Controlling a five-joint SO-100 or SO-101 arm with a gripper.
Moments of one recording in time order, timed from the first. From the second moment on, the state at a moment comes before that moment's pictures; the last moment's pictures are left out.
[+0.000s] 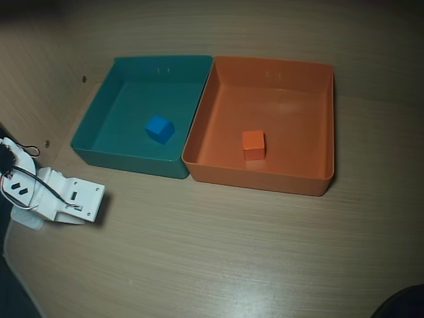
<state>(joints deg) 4.5 192.0 178.4 76.3 -93.4</state>
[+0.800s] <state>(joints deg) 4.5 192.0 178.4 76.3 -93.4</state>
